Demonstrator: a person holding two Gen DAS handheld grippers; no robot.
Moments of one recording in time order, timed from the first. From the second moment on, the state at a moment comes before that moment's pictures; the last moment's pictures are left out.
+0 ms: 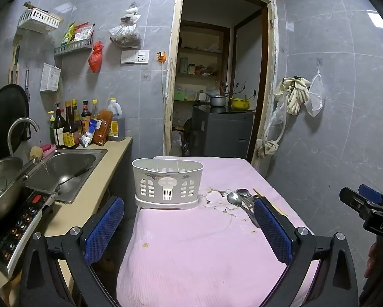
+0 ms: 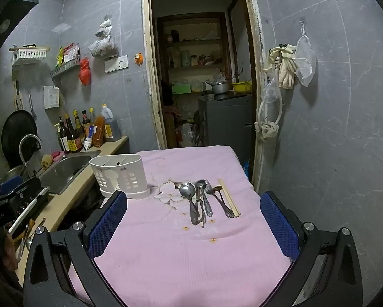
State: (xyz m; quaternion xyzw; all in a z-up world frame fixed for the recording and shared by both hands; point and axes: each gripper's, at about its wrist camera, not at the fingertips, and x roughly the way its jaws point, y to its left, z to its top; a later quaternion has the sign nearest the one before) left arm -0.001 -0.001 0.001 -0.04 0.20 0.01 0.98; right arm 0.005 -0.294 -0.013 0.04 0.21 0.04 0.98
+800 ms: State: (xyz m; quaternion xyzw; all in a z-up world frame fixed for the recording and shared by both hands) left arm 0.000 0.000 0.000 -0.04 0.20 0.01 0.98; right arm 0.006 -0.295 -0.014 0.05 0.22 0.04 0.97
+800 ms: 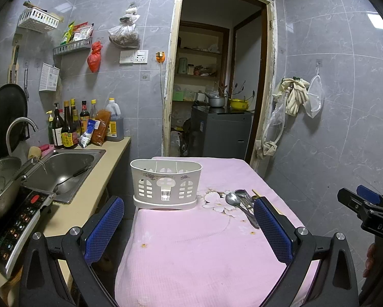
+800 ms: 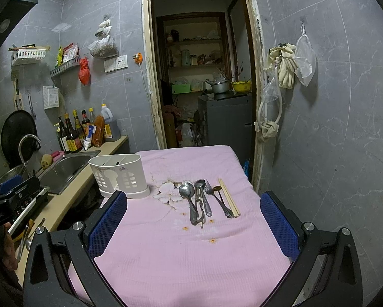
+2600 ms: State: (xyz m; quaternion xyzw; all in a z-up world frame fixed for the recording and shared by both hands) left arm 0.000 0.000 0.000 -0.05 0.20 0.01 0.98; right arm 0.008 -0.291 -0.013 0.04 0.22 0.04 0.97
